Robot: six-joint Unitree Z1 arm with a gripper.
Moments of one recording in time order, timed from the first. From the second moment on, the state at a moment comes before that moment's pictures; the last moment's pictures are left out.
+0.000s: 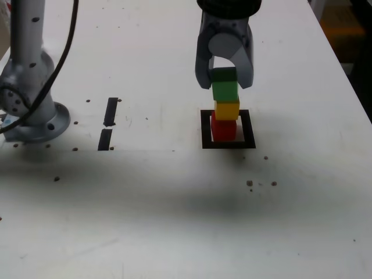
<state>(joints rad) -0.14 1.92 -1.67 1.38 0.08 -0.01</state>
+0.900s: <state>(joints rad) -0.14 1.92 -1.66 1.38 0.08 -0.01</state>
